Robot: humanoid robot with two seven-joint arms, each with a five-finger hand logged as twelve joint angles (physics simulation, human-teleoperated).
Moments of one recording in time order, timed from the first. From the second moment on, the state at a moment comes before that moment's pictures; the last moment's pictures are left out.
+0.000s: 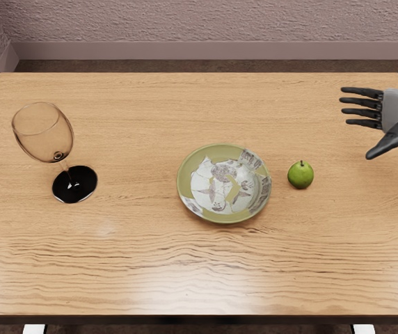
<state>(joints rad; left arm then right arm) 0.00 0.00 -0.04 -0.34 -0.06 0.07 0.13 0.92 -0.98 0.41 1.11 -0.15 0.61 -0.15</state>
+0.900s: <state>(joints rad) 0.00 0.00 -0.04 -0.34 -0.06 0.07 0.13 0.69 -0.76 0.40 1.15 -0.86 0.17 0.40</state>
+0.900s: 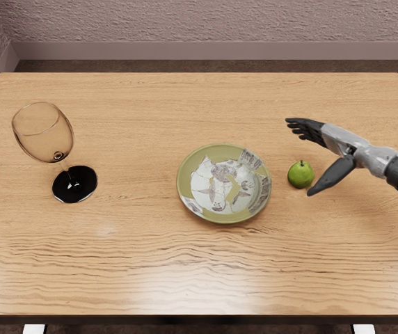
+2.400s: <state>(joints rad) 0.00 0.00 -0.04 -0.34 -0.06 0.07 0.13 0.68 -0.78 0.41 1.19 -0.78 0.24 0.40</state>
